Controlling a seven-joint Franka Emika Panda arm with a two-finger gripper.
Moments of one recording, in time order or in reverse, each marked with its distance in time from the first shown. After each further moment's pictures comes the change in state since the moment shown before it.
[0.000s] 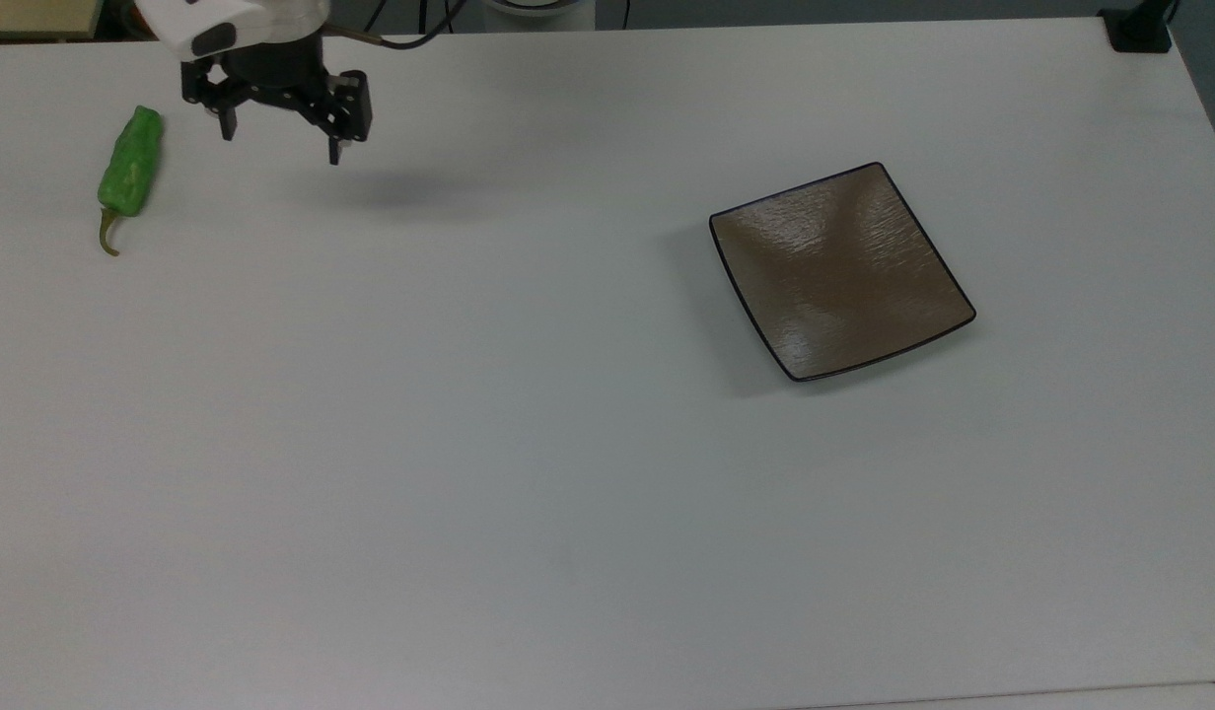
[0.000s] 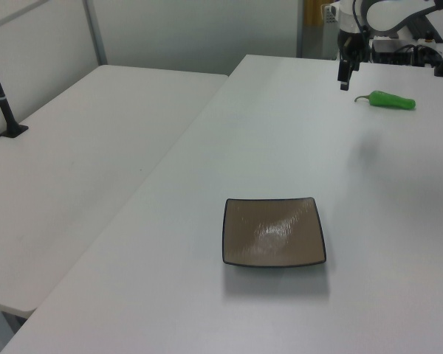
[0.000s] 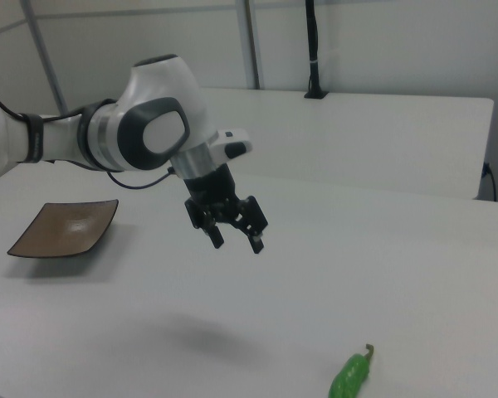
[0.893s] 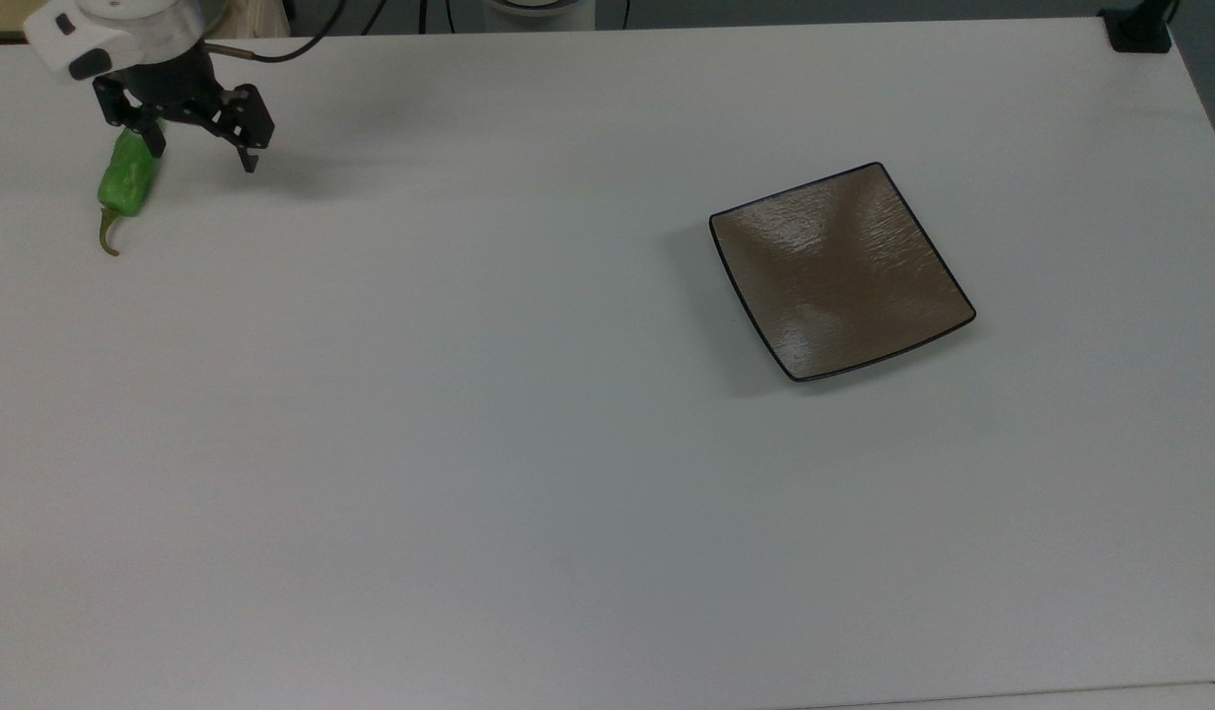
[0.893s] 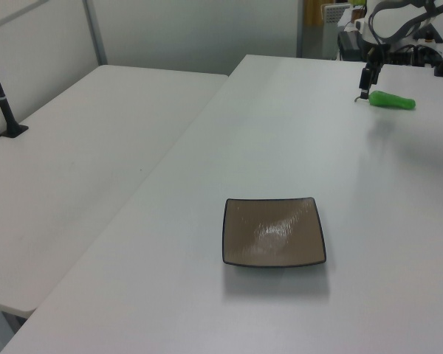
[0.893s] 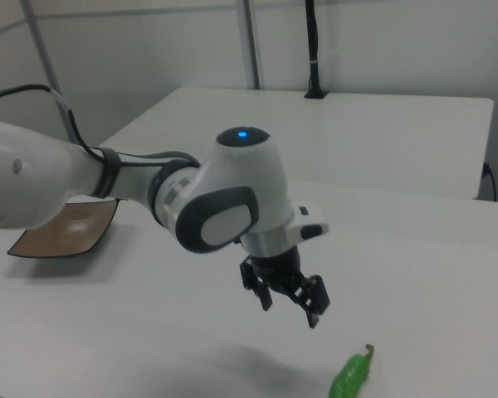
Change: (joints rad) arm -0.088 0.102 -0.181 -0.083 0.247 0.181 -0.355
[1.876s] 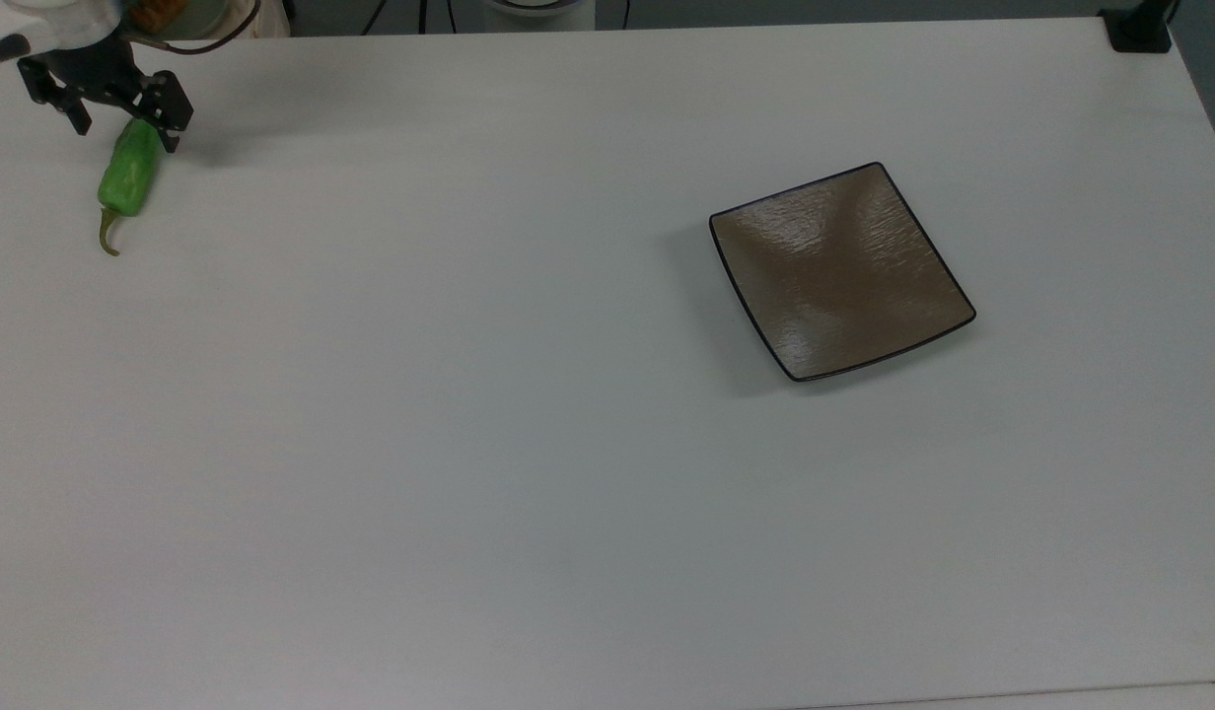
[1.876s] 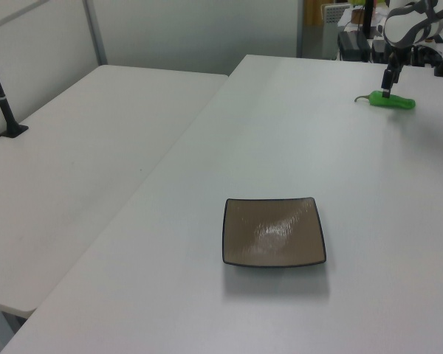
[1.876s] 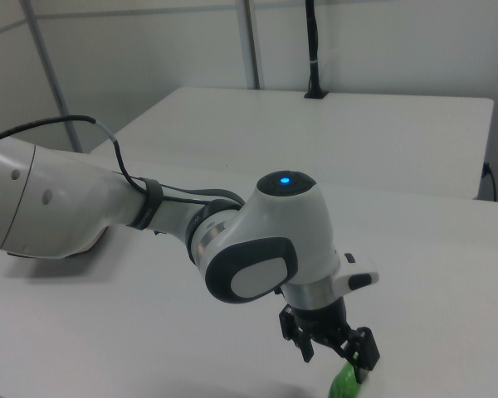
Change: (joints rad) arm -0.104 0.088 -0.076 0.003 0.024 0.094 -0.170
